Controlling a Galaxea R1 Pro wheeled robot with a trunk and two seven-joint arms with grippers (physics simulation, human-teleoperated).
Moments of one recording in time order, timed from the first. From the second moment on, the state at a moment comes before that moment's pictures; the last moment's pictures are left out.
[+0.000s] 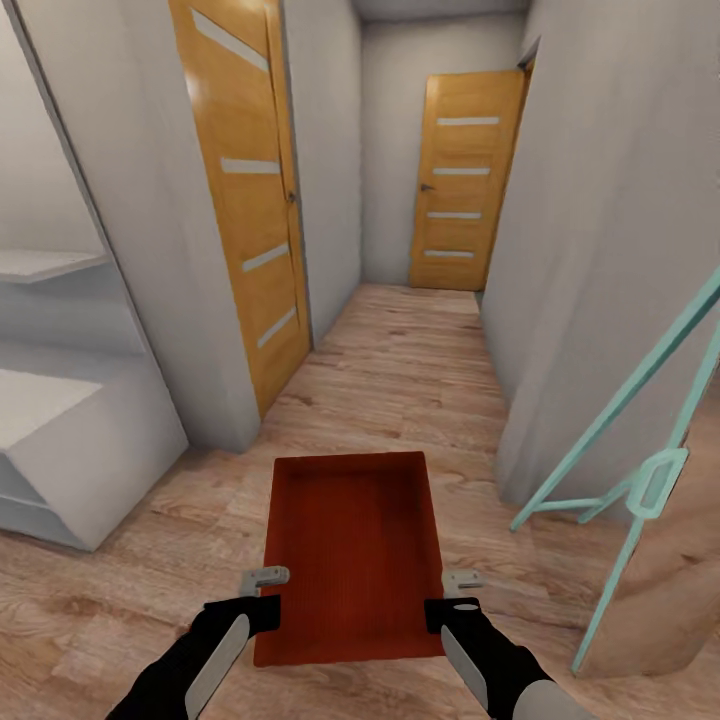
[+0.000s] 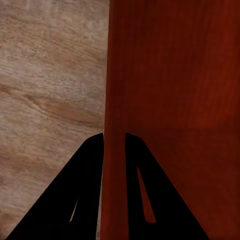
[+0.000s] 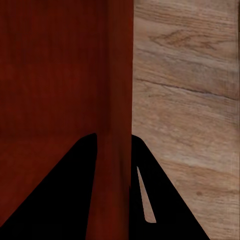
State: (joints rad) left arm -0.41 0.05 -0.34 -0.88 0.54 0.54 0.31; right arm -0.55 0.08 0.33 -0.46 -0.28 0.28 -0.29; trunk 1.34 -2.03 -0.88
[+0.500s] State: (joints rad) left arm -0.41 0.05 -0.34 -0.88 0.54 0.54 0.31; right arm -0.55 0.08 0.33 -0.46 -0.28 0.29 -0.29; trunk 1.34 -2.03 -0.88
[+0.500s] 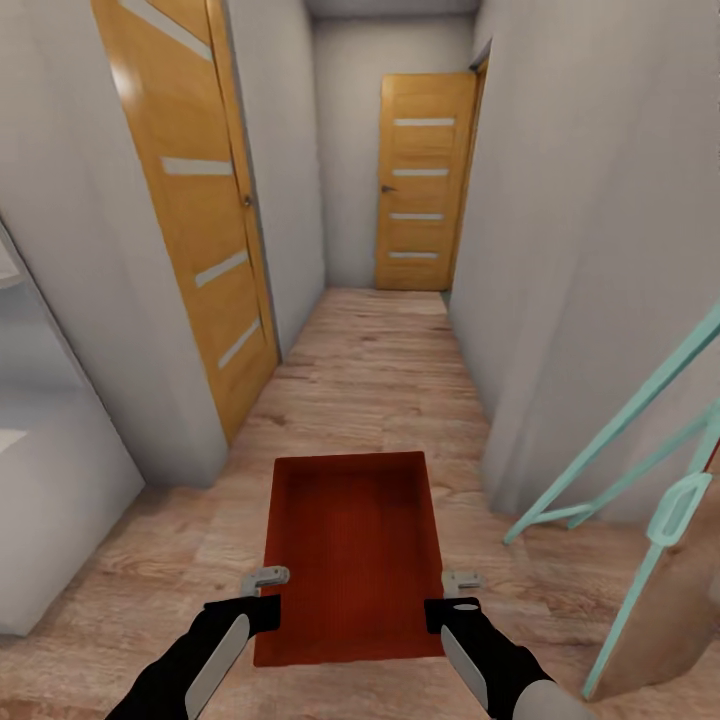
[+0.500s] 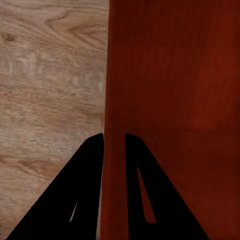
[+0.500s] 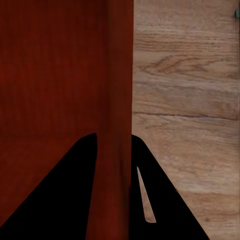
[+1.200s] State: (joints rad) left arm -0.41 0.05 -0.34 -0.88 0.54 0.54 0.31; right arm -0.55 0.08 0.33 -0.46 -0.28 0.28 -0.29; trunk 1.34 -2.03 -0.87
